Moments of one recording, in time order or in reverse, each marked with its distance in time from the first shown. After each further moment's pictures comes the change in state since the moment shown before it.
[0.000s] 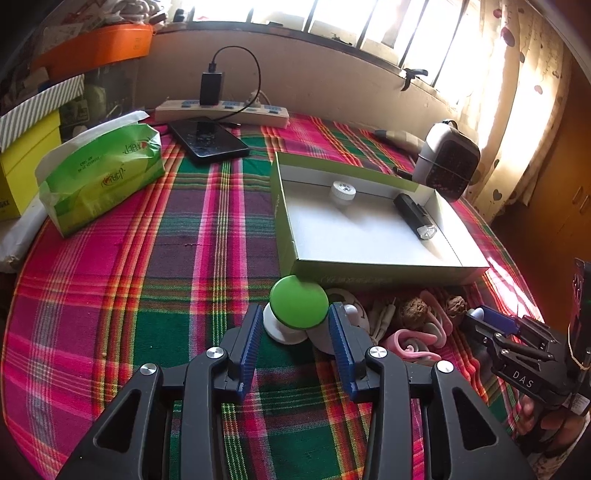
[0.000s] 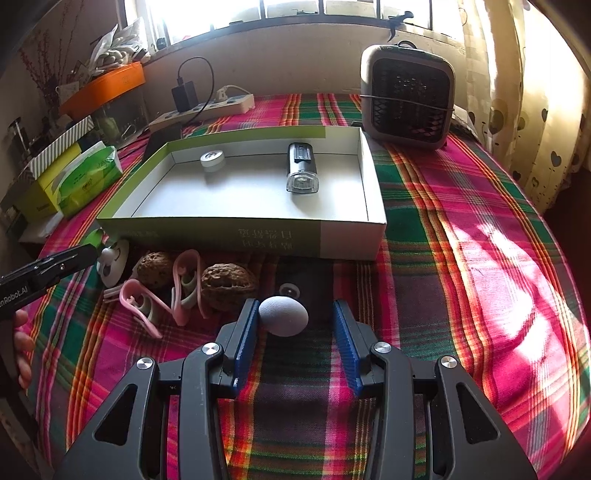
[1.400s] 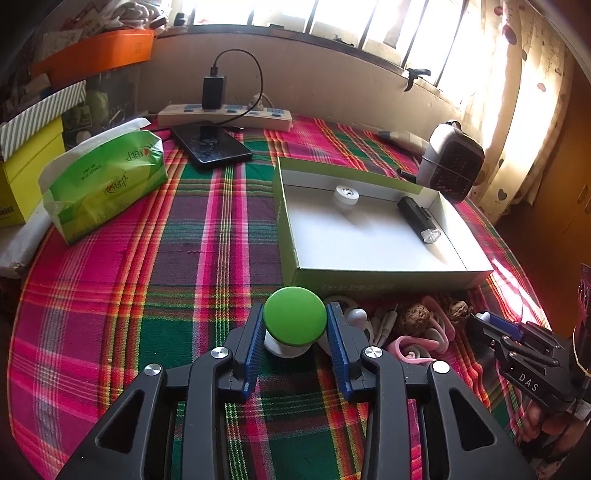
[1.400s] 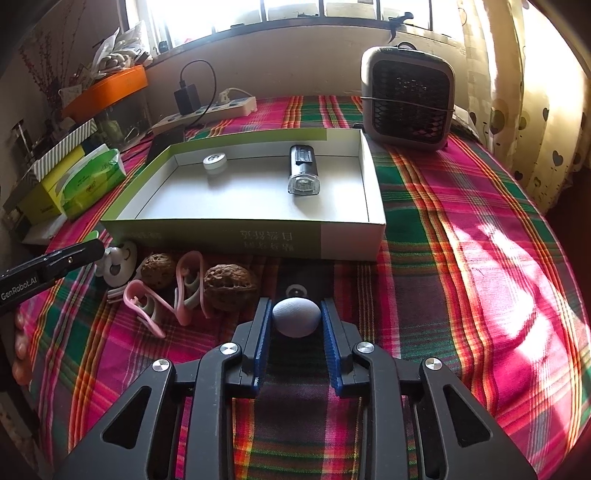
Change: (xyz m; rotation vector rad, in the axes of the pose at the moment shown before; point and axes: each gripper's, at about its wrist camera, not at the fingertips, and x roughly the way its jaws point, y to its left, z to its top) left arm -0.003 -0.002 0.005 0.008 -0.007 0.022; right arm -0.003 -0.004 -0.001 0.016 -0.010 0.027
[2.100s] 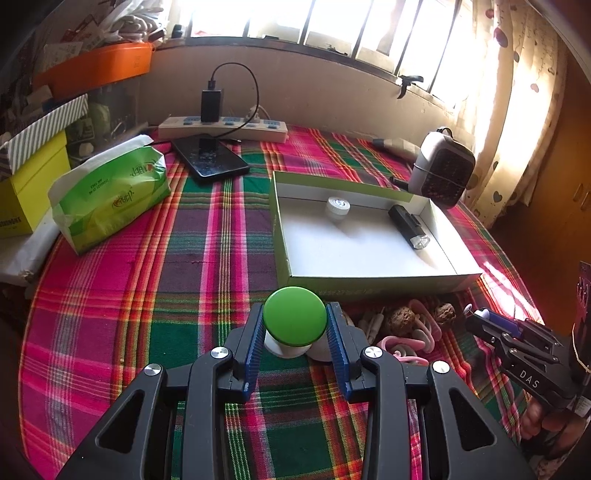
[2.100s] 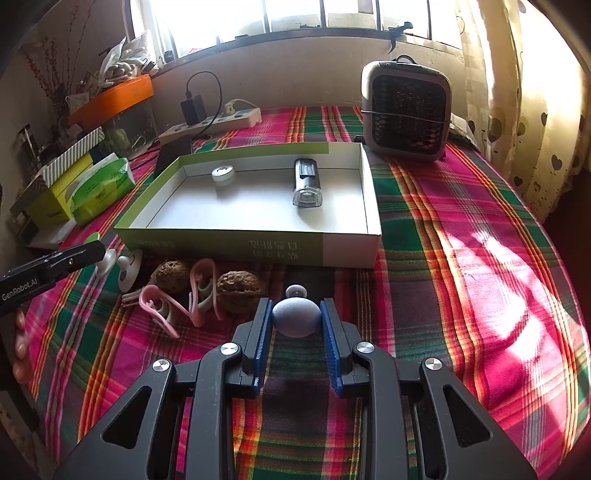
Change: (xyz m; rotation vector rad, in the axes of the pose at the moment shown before) left arm -0.019 -0.005 0.003 0.017 -0.026 -0.001; right arm -0.015 0.001 0.003 0.001 -0.036 0.018
